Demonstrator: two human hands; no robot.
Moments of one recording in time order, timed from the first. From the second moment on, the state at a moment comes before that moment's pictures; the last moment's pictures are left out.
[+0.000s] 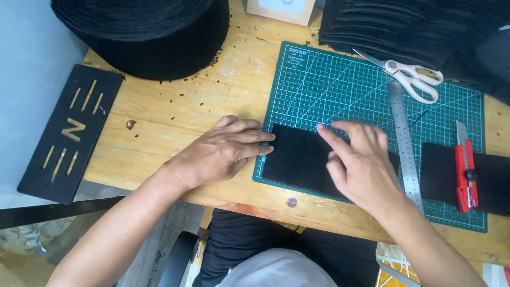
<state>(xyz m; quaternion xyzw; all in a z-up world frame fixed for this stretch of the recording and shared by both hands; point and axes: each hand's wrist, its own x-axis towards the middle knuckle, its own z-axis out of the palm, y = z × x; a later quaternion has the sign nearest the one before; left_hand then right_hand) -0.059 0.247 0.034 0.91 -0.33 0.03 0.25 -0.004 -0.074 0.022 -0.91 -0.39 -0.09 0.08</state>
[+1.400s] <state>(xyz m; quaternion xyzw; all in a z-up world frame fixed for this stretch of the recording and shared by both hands) -0.050 0.272 0.002 0.87 -0.36 0.09 0.31 -0.030 -0.022 0.029 -0.83 -0.53 -0.02 0.14</state>
